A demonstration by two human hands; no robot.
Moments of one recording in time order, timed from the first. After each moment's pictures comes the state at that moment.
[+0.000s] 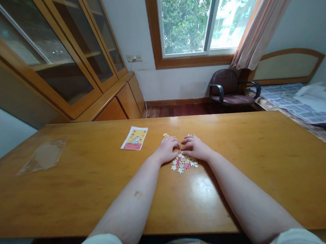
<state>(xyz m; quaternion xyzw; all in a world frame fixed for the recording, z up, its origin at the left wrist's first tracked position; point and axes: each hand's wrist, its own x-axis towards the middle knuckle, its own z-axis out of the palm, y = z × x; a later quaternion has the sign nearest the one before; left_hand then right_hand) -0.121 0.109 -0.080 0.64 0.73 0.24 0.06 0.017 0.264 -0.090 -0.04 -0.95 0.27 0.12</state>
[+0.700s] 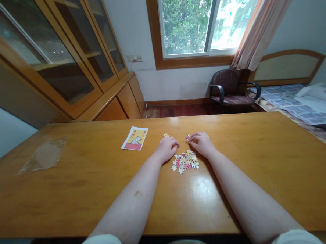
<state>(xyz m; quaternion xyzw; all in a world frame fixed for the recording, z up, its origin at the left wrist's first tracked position) -0.125 0.114 -0.079 0.60 0.76 0.26 0.05 0.018 0.286 -0.103 -0.19 -0.92 0.23 0.25</state>
